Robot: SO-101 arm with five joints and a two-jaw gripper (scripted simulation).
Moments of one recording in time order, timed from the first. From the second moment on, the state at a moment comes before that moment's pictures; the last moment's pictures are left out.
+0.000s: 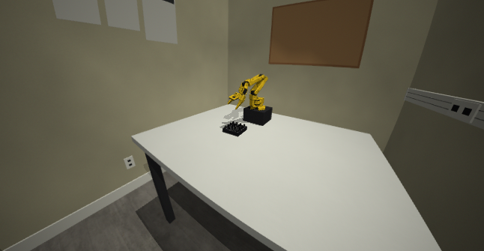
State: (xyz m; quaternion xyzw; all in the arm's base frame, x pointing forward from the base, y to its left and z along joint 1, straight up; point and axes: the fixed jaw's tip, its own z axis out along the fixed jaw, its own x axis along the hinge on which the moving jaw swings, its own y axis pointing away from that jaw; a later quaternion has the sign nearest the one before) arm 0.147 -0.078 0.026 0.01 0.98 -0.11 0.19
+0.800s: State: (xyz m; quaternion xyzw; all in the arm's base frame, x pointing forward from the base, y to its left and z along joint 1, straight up) arm 0.168 -0.025 0.027 0.06 0.97 -0.03 0.22
